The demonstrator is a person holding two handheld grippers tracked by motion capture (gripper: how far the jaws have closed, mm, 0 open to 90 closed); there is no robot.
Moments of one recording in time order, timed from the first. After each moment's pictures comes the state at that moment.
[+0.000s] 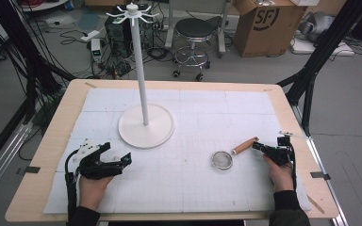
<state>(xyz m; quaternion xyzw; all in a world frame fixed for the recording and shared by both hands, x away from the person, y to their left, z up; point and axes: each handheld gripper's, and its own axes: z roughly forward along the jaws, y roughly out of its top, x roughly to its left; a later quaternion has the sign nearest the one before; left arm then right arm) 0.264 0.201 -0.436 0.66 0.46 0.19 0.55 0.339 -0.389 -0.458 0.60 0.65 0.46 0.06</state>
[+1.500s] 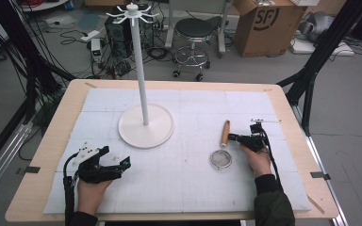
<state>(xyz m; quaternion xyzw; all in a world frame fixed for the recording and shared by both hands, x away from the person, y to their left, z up) 0.256 0.202 -0.439 0.67 0.47 0.19 0.54 0.392 -0.320 -0.461 0.54 0.70 0.46 0.00</state>
